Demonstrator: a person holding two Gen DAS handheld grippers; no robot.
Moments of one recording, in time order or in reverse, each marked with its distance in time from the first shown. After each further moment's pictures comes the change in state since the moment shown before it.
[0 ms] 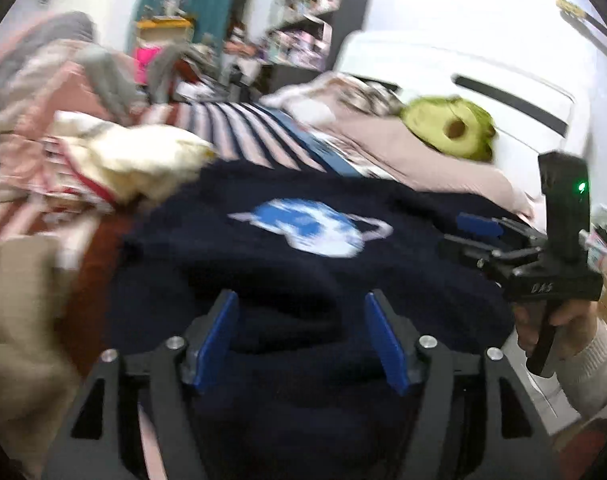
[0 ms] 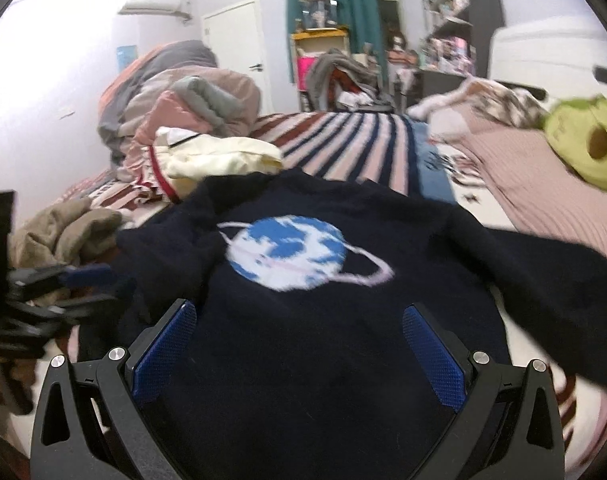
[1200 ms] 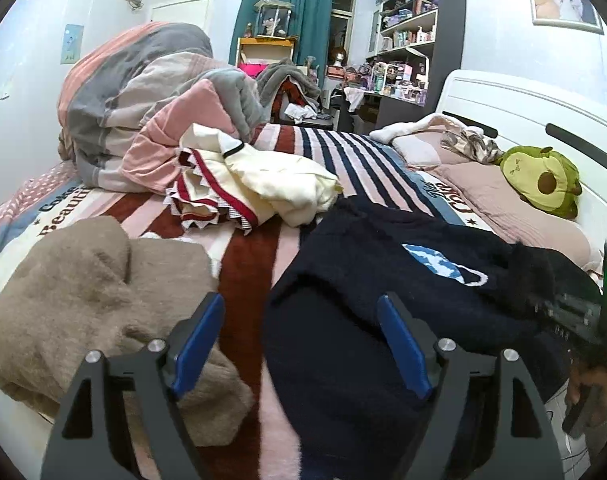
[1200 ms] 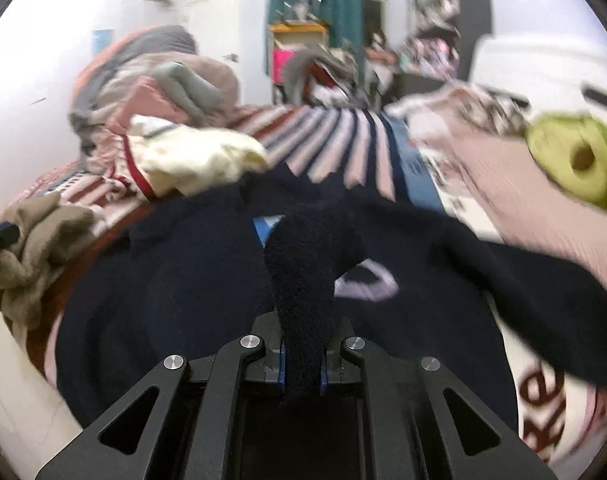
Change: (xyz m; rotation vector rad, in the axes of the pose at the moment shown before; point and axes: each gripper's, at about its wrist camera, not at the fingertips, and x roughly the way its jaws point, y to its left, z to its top) left arm -0.046 0.053 0.011 -0.135 -0.070 0.306; right arm 0.005 0.010 -0.010 0.081 0.077 -0.188
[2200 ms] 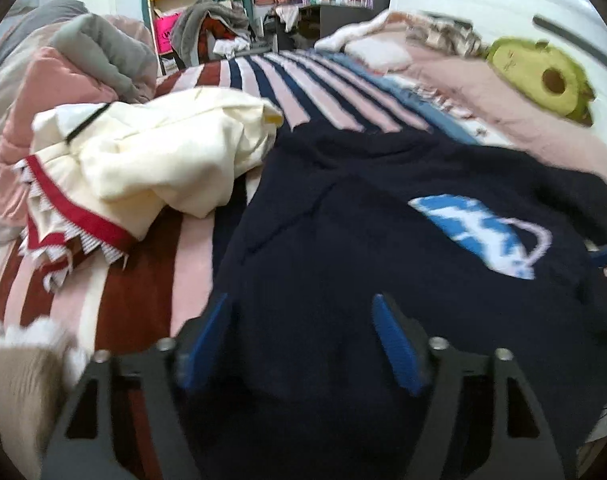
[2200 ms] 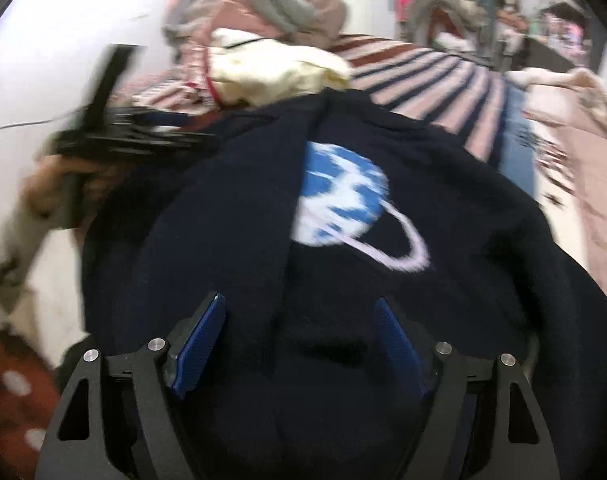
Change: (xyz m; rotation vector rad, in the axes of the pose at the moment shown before) left arm 0.228 -0.058 0.039 0.274 0.302 -0.067; right arm 0.060 -0.057 0.036 -0.362 0.278 0.501
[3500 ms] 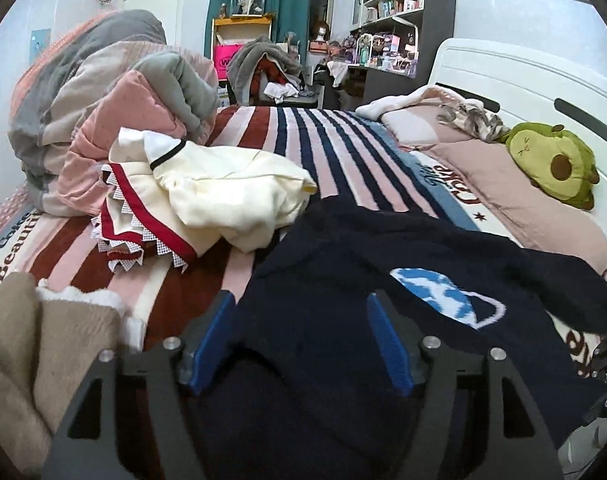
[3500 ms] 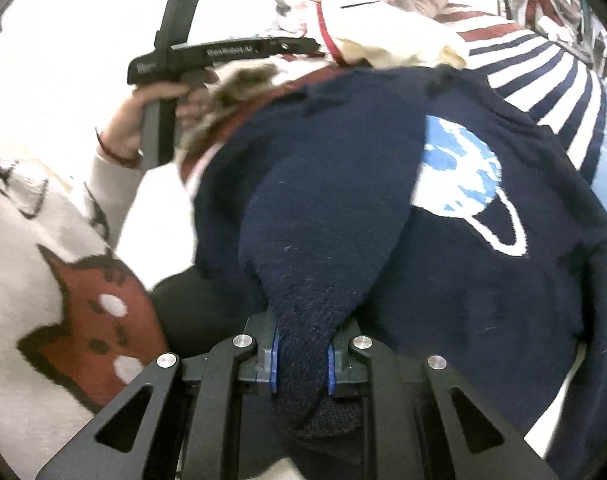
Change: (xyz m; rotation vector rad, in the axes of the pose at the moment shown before) left arm -0.115 -0.006 -0.010 -0.218 -0.216 0.051; right arm -0.041 0.049 0.003 -0.089 0.185 0.307
